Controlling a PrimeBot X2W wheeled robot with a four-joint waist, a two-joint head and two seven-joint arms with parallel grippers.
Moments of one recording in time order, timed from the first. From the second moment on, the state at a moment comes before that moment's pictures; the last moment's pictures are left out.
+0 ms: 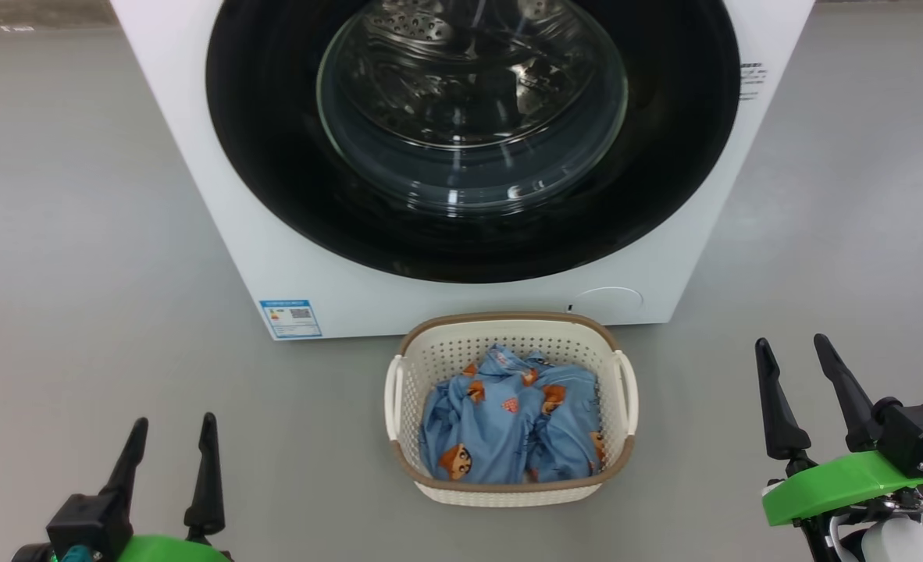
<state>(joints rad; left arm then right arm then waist) -0.11 0.10 0.03 0.36 -0.20 -0.12 -0.25 -0.09 -0.13 -0.01 0.26 0.27 0.12 -0.25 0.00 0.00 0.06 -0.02</state>
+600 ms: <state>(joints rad) -0.13 0.10 0.04 0.37 -0.19 -0.12 -0.25 -0.09 -0.13 -0.01 0.25 0.27 0.12 -0.25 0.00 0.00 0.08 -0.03</state>
